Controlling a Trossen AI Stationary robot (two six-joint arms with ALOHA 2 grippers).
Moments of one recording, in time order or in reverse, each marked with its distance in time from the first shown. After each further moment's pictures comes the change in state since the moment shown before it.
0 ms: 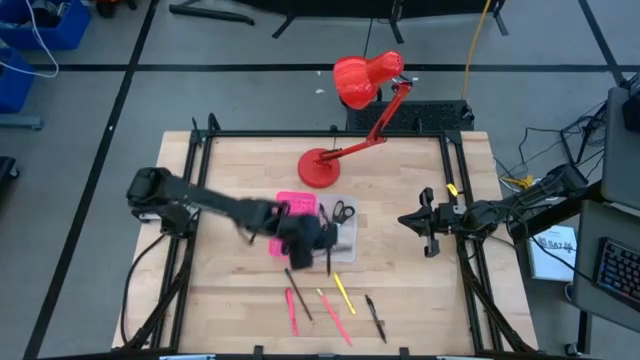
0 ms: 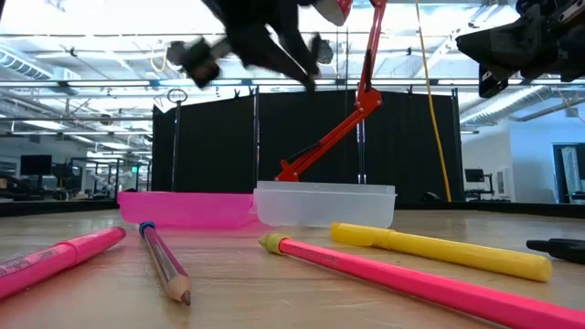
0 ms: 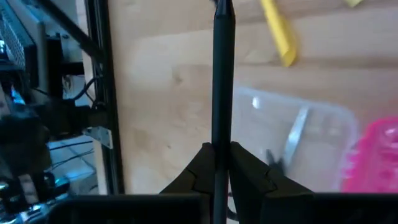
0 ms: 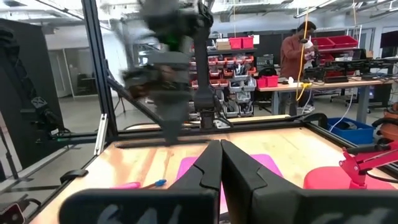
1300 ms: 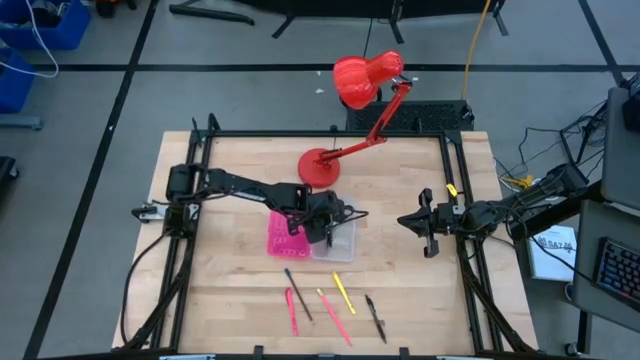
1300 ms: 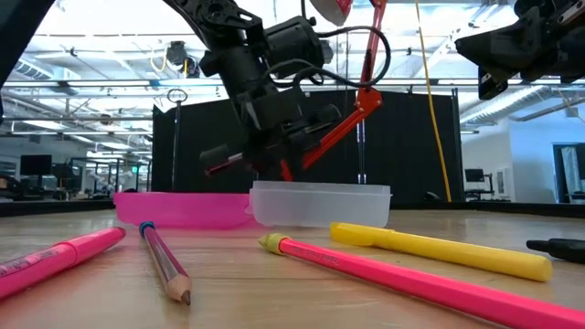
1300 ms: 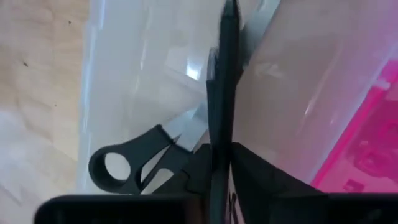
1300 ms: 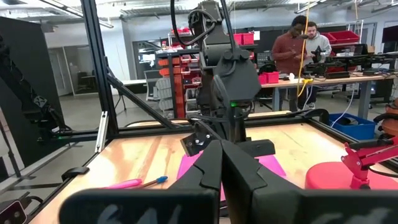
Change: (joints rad) left arm 0.198 0.251 0.001 -0.046 0.009 -0.052; right arm 0.000 0.019 0.000 0.003 -0.002 0.014
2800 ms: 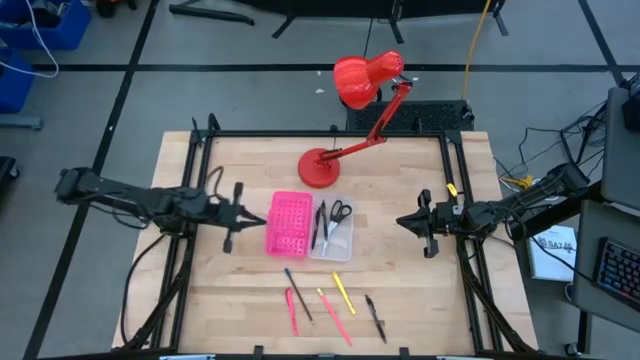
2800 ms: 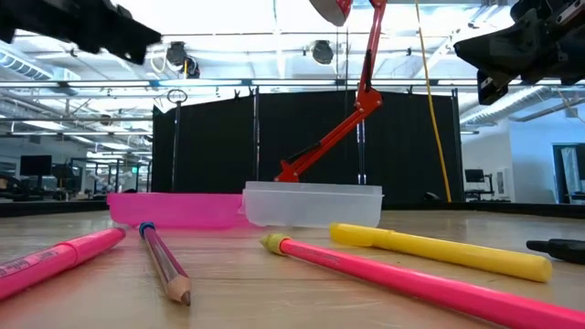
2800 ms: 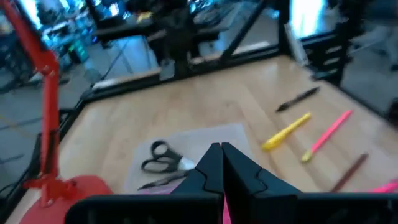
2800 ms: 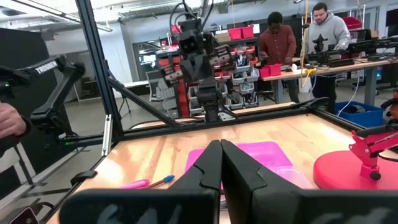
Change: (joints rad) left arm -0.242 -1.340 -0.924 0.459 -0.107 -1.204; right arm 0.000 0.021 0.000 0.007 0.001 0.073
